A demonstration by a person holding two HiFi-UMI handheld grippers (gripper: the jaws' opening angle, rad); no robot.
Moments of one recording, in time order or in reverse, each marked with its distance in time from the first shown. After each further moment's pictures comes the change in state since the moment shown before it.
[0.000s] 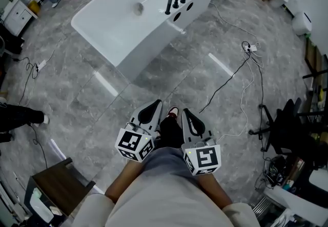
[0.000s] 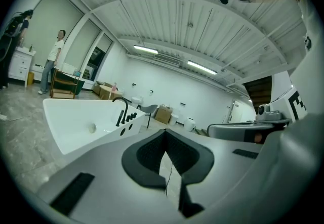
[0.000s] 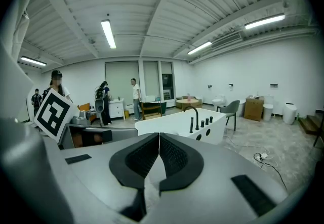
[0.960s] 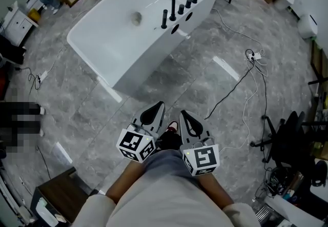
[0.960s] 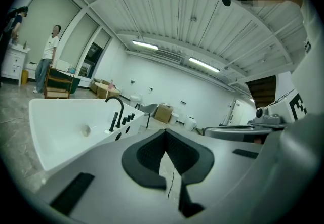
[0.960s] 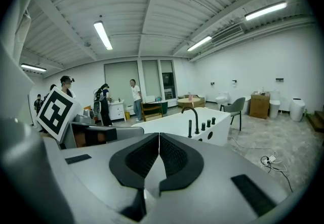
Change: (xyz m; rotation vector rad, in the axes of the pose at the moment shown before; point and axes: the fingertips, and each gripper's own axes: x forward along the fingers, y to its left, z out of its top) left arm 0.142 0.033 0.037 -0.006 0.024 -0.010; right arm 0.103 -0.098 0.032 0.025 0.013 0.054
